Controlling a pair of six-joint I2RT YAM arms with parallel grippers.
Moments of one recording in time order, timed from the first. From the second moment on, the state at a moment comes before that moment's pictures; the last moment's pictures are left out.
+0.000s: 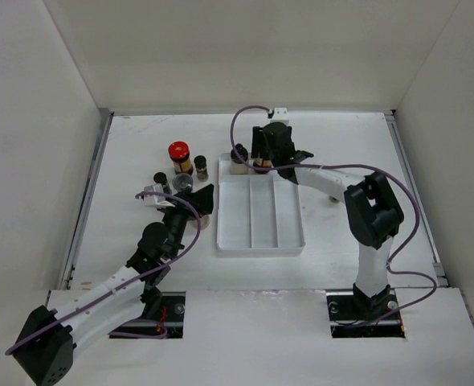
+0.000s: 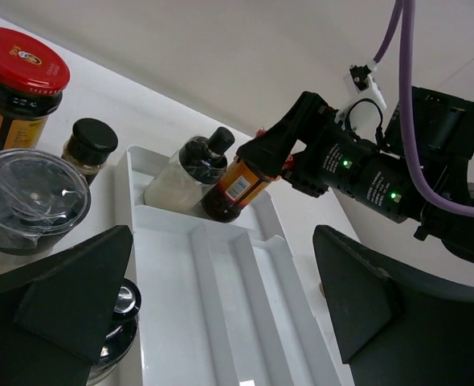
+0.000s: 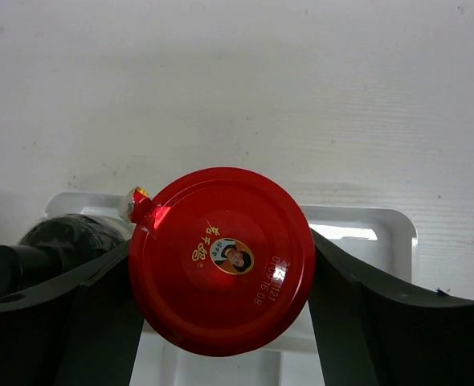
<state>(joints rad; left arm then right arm) -0.68 0.71 0.19 0.68 -0.46 -0.63 0.58 1.95 1.42 0.07 0.39 0.32</state>
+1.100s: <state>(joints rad) -0.67 0.70 0.19 0.68 -0.45 -0.63 0.37 1.15 0.70 0.01 0.67 0.49</state>
